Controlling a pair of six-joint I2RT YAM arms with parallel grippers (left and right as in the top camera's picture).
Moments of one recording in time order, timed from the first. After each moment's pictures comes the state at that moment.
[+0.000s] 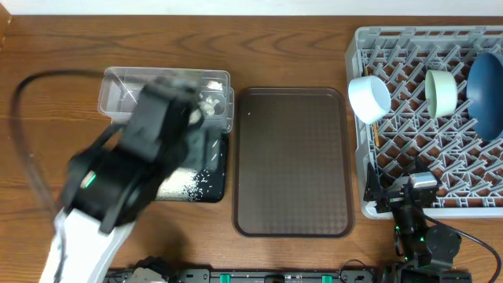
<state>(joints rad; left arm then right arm) -0.45 1.14 1.55 -1.38 -0.17 -0.27 -0.18 0.01 0.01 -0.04 -0.33 -0.01</state>
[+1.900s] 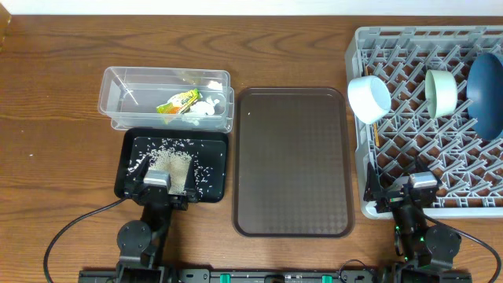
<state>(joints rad) -0.09 0.01 0.01 -0.05 0.04 0.00 -0.18 0.01 0.01 -0.04 -0.33 -0.01</state>
